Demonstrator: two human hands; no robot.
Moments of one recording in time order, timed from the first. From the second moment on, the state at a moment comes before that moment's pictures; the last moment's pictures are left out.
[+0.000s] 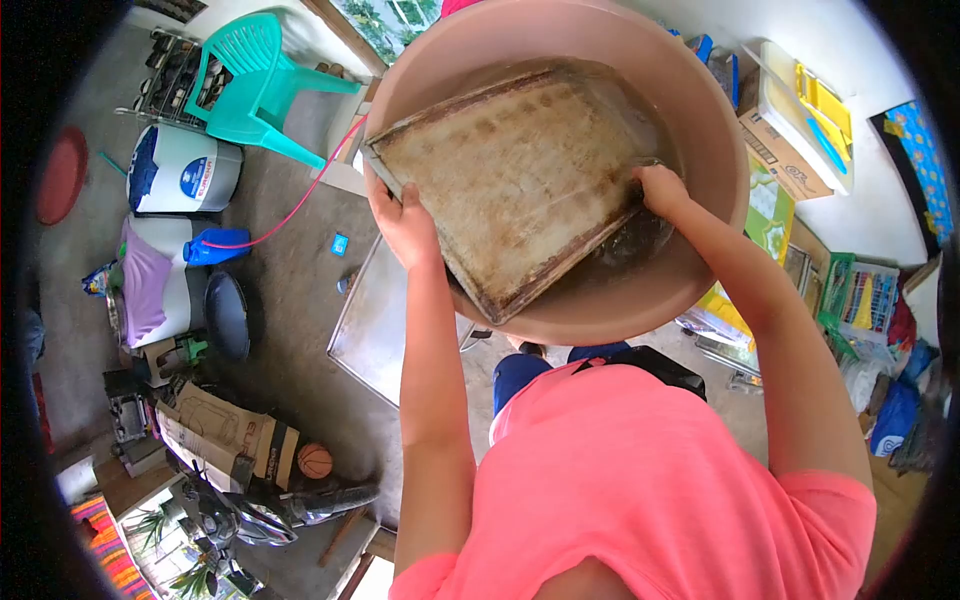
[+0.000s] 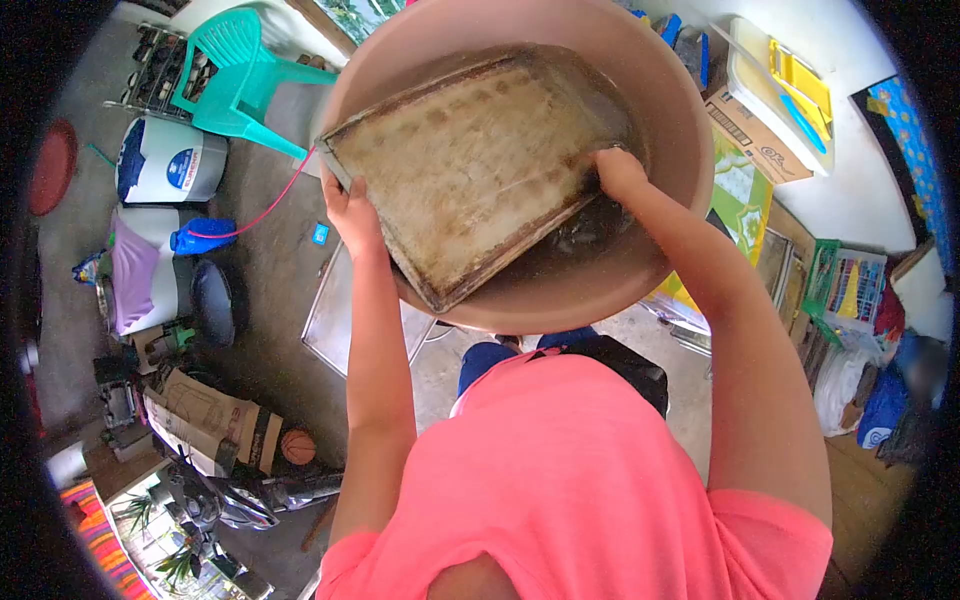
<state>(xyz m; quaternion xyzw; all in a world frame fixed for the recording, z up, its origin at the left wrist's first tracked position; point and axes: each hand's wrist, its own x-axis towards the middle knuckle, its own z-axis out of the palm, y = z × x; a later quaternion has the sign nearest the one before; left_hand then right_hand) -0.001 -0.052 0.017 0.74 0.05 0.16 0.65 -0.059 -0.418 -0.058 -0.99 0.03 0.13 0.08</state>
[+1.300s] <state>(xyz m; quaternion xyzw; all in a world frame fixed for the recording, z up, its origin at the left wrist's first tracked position) -0.006 -0.052 0.026 0.80 0.09 0.19 0.56 0.093 -0.370 -0.109 -0.99 0.05 -0.09 0.10</state>
